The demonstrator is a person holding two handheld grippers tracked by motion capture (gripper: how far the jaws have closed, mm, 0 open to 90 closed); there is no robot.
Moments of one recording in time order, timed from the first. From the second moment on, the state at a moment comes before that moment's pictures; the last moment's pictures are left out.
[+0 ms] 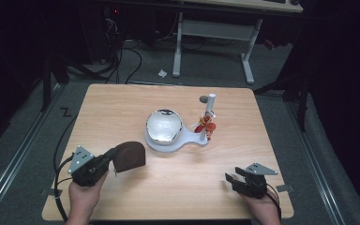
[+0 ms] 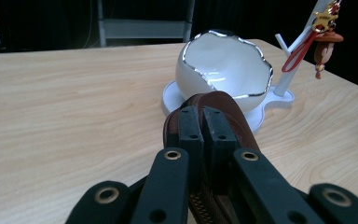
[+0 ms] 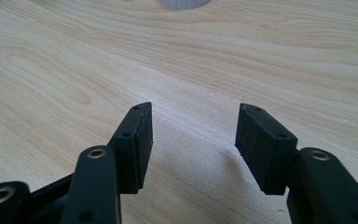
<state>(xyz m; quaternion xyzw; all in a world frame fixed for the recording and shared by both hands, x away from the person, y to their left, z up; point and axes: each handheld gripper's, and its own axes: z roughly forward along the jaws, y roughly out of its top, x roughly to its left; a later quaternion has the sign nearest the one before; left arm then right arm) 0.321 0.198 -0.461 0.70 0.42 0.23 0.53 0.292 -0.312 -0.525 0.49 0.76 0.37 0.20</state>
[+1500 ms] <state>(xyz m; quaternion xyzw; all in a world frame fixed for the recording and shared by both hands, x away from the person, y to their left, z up) 0.413 0.148 -0.405 0.72 0.42 0.26 0.49 0.294 -0.314 -0.527 0.49 0.76 0.37 0.20</state>
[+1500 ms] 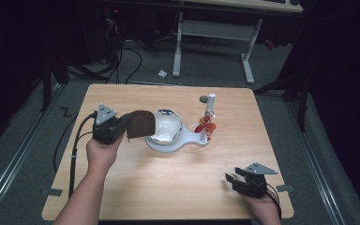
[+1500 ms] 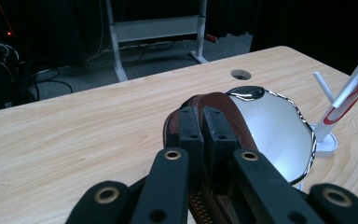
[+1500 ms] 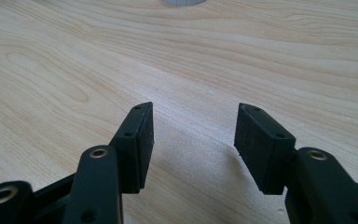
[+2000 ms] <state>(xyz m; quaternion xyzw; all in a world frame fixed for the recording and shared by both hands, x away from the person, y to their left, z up) 0.426 0.121 -0.401 0.75 0.41 0.26 0.46 0.294 -0.315 -0.526 0.49 0.76 0.37 0.20</state>
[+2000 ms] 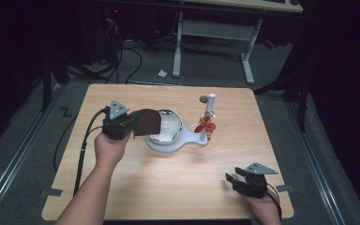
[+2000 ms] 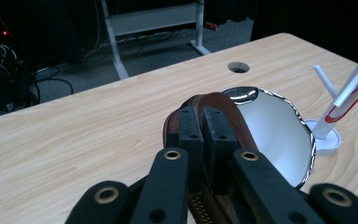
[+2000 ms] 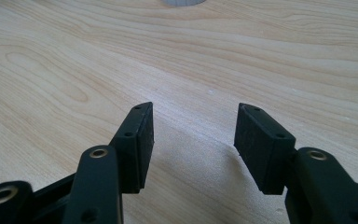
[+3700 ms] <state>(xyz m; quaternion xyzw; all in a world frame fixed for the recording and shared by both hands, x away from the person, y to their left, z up) 0.444 0.068 -0.420 0.74 0.45 0.28 0.42 0.293 -0.313 -0.528 0.49 0.76 0.38 0.19</state>
